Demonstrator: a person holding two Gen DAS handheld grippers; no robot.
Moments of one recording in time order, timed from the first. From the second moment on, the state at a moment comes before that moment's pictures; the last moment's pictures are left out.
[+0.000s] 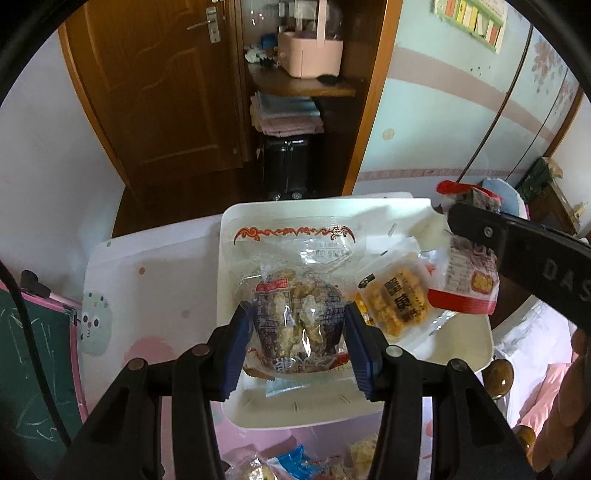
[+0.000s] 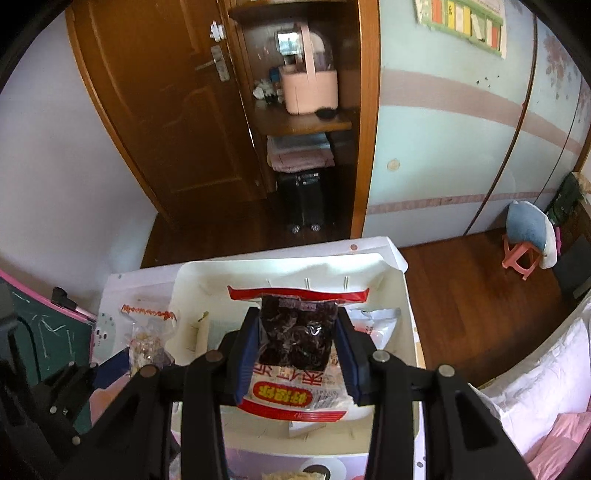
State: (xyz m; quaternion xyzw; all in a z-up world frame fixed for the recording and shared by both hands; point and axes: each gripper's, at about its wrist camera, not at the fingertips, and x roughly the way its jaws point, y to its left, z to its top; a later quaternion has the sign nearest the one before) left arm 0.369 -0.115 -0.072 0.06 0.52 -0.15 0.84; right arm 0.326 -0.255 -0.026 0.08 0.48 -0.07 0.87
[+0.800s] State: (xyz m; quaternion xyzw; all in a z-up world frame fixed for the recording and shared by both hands) left arm 0.368 -0.098 -0.080 0.06 0.52 -0.13 0.84; right arm 0.341 -0.258 -0.043 0.11 0.50 -0.07 0.86
